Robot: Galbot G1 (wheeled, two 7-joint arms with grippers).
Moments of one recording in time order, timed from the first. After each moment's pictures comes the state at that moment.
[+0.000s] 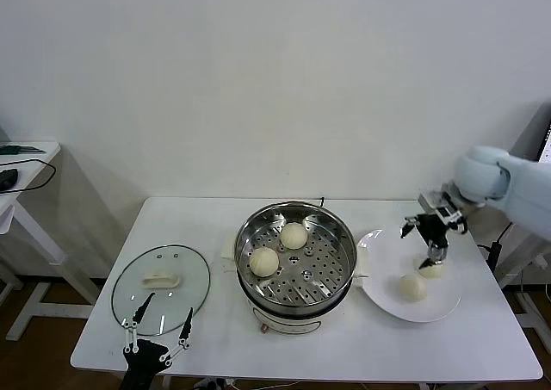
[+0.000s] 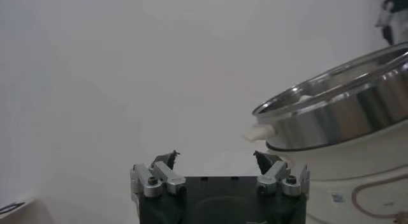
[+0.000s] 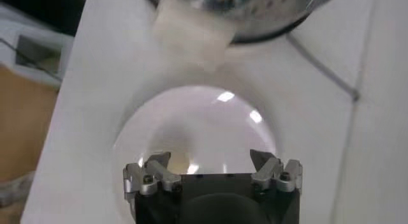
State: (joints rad) left arm 1.86 -1.36 -0.63 -2.02 0.24 -0.48 0.00; right arm 0.51 0.54 -1.42 1.37 0.20 -0.09 -1.11
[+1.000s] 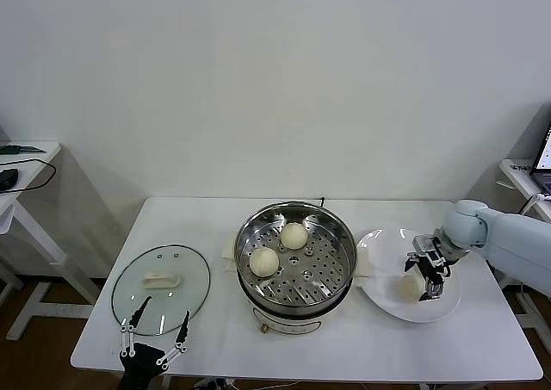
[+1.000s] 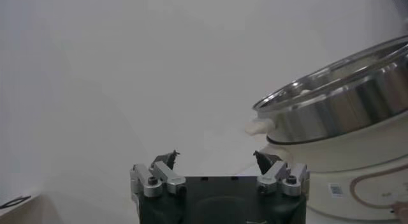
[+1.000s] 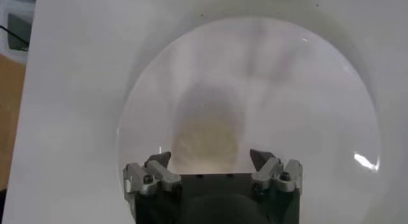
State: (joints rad) left arm 1.87 -1.36 -0.64 -2.01 0.24 -0.48 0.00; right arm 0.23 0.60 -1.27 1.24 0.12 -0.10 -1.01
